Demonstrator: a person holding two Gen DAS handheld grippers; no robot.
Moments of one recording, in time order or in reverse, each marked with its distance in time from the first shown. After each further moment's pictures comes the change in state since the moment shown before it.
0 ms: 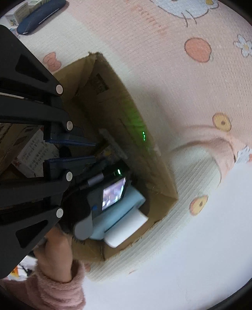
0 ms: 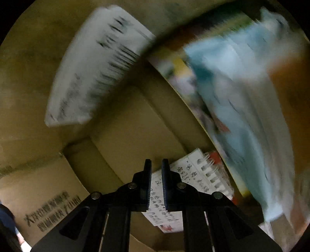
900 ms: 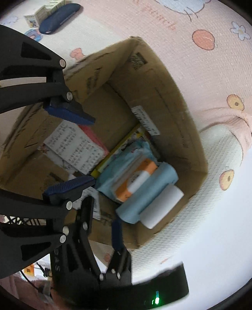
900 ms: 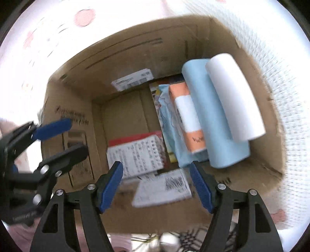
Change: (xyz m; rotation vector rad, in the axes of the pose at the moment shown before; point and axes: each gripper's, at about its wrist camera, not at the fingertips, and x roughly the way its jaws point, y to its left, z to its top) left arm -0.017 -0.041 -0.030 0.057 0.143 0.065; right arm -0.157 -0.001 -0.126 -0.447 -0.342 -0.227
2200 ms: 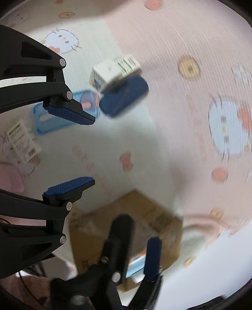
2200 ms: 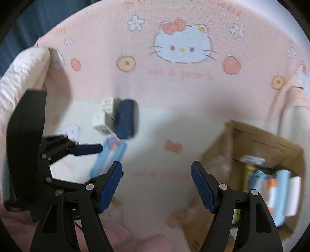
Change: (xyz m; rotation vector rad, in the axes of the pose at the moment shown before) left arm -0.107 0.179 -0.167 -0.388 -0.155 0.303; right arm -0.012 0.271 -0.005 -0.470 -0.340 0.172
